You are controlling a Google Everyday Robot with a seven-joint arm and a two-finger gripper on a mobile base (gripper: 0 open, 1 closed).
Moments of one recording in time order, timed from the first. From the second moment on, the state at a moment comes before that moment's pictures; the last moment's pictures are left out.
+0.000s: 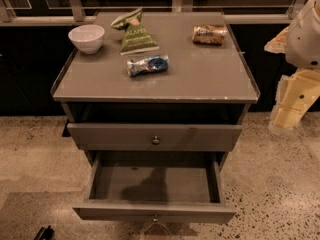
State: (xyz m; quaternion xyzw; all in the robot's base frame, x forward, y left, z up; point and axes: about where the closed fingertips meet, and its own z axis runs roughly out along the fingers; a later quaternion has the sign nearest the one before) arm 0.438 -0.217 0.977 -0.60 0.78 -0.03 0.16
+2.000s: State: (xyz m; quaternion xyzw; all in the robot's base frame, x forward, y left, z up) arm 0.581 -0.249 0.965 -0.61 0.74 0.00 0.27
